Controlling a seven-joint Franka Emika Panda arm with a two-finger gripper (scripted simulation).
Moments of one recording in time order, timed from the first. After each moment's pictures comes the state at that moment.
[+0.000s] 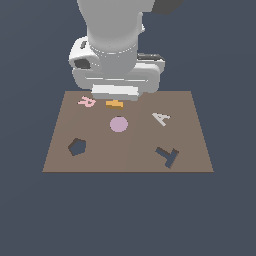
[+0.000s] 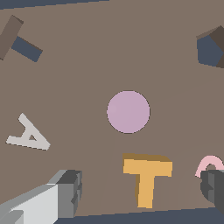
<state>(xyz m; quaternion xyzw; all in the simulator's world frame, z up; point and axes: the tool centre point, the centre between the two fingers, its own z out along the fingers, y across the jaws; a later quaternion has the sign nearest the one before) -0.048 -0.025 0.112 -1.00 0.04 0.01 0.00</state>
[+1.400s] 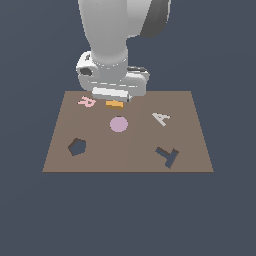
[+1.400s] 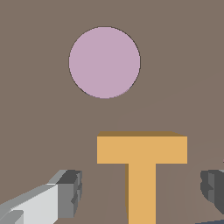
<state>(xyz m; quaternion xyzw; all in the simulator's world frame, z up) -0.096 -0.044 0.047 -1.00 0.07 0.00 0.00</state>
